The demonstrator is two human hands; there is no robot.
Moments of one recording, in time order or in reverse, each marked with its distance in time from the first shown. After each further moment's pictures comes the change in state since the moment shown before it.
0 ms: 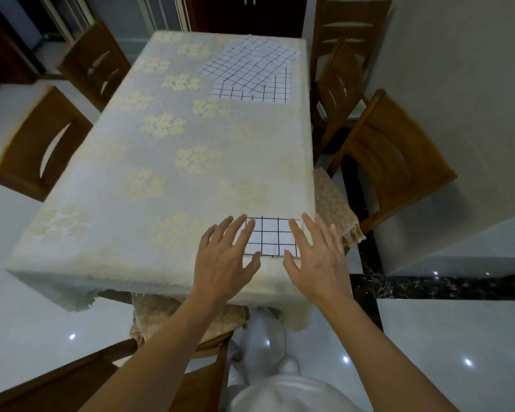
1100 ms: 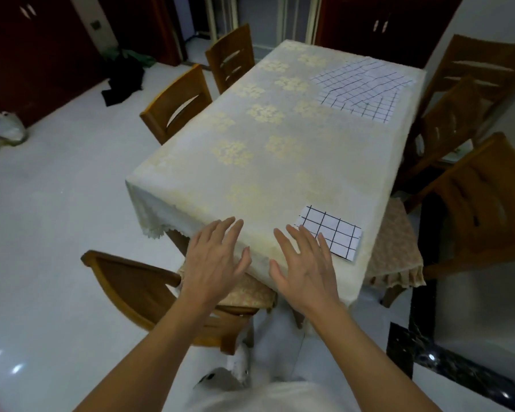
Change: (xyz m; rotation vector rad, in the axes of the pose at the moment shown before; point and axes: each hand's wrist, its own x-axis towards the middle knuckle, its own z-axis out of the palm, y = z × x) left_hand -0.139 0.001 -0.079 0.132 0.011 -0.508; right_hand -0.063 -0.086 0.001 0.149 -0.033 -0.430
